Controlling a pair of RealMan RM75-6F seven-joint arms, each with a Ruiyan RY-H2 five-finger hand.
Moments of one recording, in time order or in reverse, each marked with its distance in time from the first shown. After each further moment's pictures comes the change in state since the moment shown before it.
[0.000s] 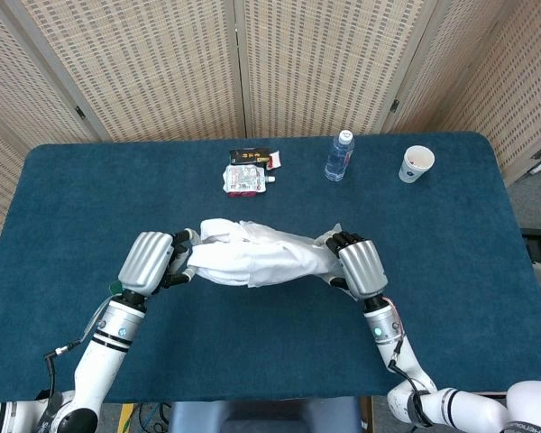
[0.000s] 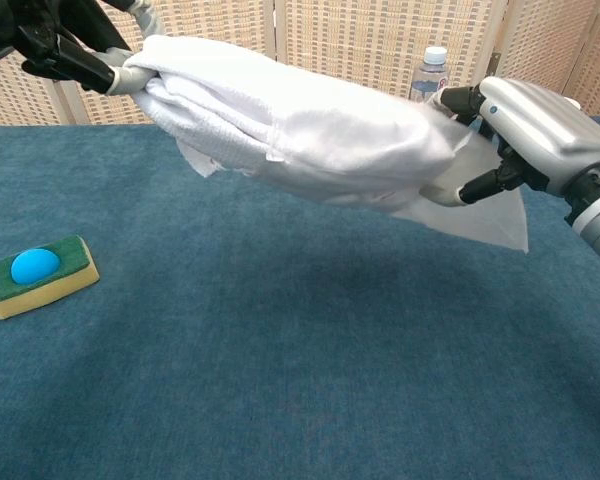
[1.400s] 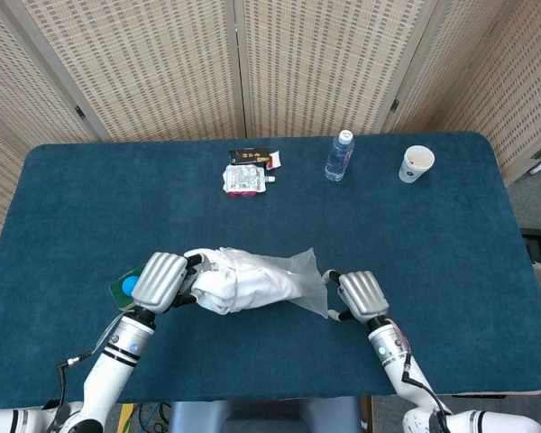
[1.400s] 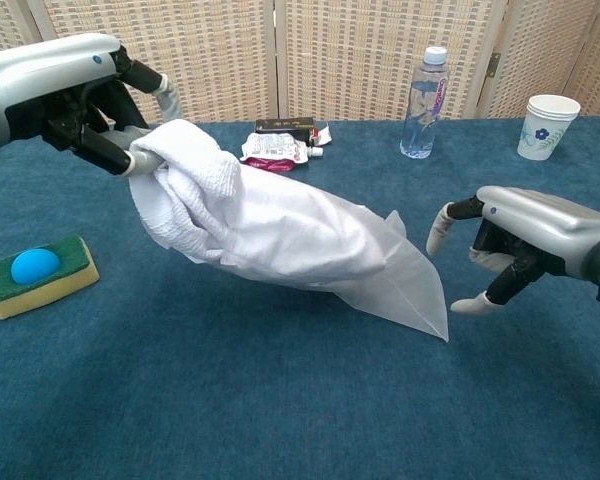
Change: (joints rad) left arm 0.030 -0.076 0.094 0.058 0.072 -0.024 0.070; right arm -0.054 0.160 -0.074 -0.371 0.333 -0.240 -0.273
